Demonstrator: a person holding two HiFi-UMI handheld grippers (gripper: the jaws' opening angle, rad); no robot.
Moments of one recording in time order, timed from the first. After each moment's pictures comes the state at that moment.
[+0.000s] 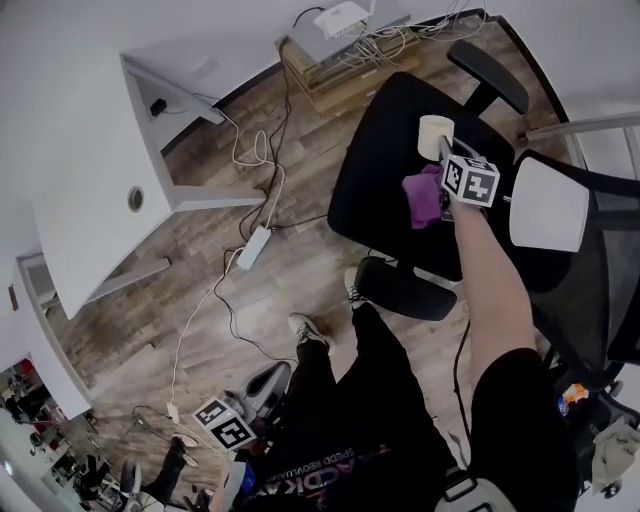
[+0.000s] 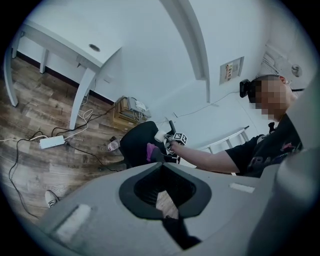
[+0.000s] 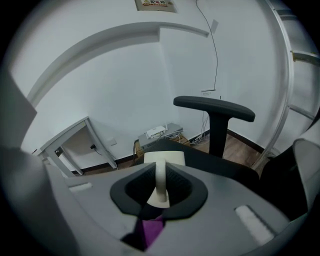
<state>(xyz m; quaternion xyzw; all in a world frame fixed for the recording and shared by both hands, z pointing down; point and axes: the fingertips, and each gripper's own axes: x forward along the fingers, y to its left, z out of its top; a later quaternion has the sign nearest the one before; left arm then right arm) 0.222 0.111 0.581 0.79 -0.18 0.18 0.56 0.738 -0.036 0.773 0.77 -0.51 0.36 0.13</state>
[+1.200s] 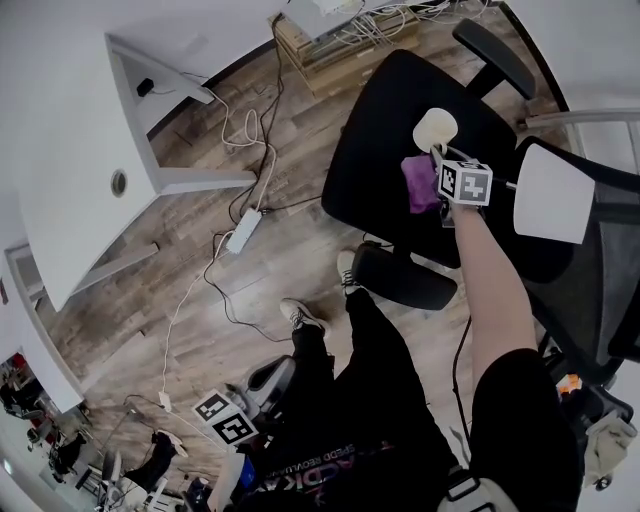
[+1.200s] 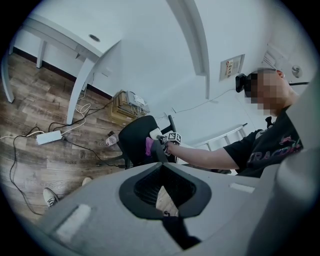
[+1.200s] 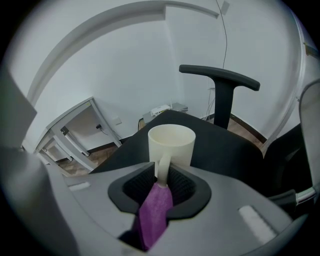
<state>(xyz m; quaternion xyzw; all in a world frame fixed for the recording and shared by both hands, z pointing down) 0.228 0.128 0.599 0.78 -0.16 0.19 0.57 0.699 0.005 0.837 0.71 -0.53 0.42 0.19</state>
